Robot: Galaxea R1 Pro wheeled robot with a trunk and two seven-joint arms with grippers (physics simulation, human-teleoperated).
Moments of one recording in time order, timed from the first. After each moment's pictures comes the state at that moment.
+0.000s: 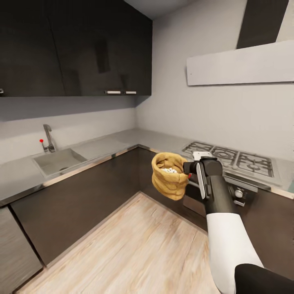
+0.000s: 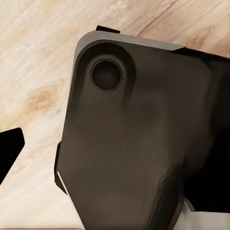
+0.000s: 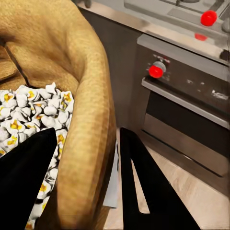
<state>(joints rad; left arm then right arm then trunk) 0.00 -0.01 0.03 -0.05 0.20 -0.08 0.00 -0.90 0.17 -0.14 -1.26 0.28 1.04 0.06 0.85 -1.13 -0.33</state>
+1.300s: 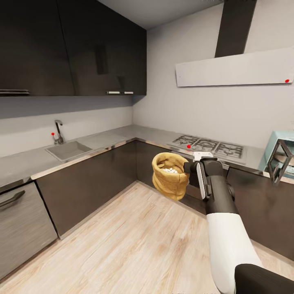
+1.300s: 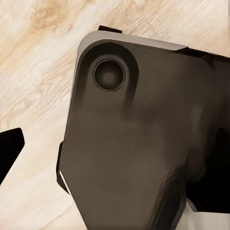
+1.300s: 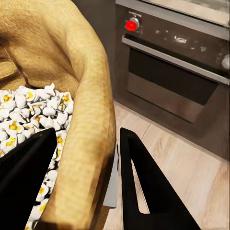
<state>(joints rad) 0.00 -0.01 0.03 -0.05 0.20 -0.08 0.01 -0.90 0.17 -0.14 -1.26 0.29 1.04 0.05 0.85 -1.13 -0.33</state>
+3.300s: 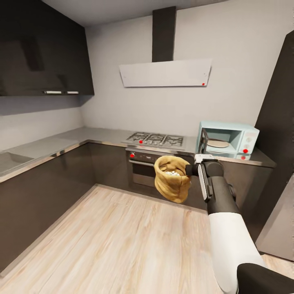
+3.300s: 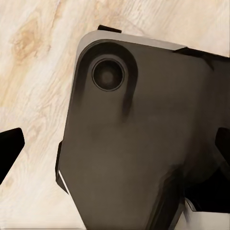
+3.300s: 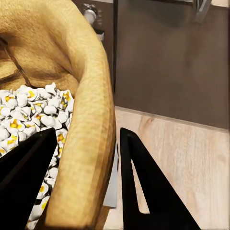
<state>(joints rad) 0.00 -0.01 0.03 -0.05 0.20 -0.08 0.01 -0.90 0.15 -0.15 -1.22 0.28 1.04 0.05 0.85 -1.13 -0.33</state>
